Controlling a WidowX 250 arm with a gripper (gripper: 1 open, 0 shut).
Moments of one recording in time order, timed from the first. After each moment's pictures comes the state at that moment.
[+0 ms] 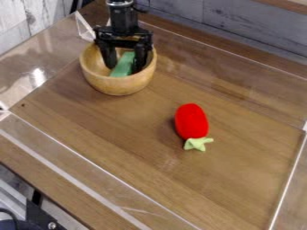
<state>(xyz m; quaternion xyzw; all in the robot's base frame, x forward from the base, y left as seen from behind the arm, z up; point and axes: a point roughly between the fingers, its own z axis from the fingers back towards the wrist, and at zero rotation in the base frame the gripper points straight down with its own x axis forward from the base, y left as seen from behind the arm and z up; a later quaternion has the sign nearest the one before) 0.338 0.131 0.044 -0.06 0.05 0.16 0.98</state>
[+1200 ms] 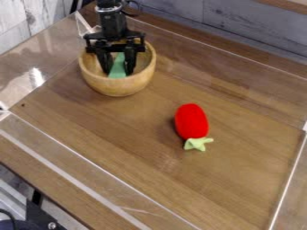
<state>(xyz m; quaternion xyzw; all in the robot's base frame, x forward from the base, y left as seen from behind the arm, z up) 0.324 0.139 0.038 -0.08 0.05 0.23 0.97</state>
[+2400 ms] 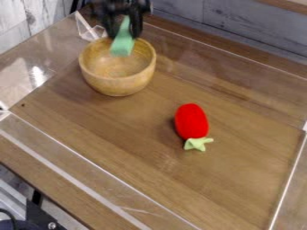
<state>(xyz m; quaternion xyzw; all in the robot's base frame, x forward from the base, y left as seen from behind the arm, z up) 0.359 0.125 0.106 -0.11 0.00 0.19 0.98</state>
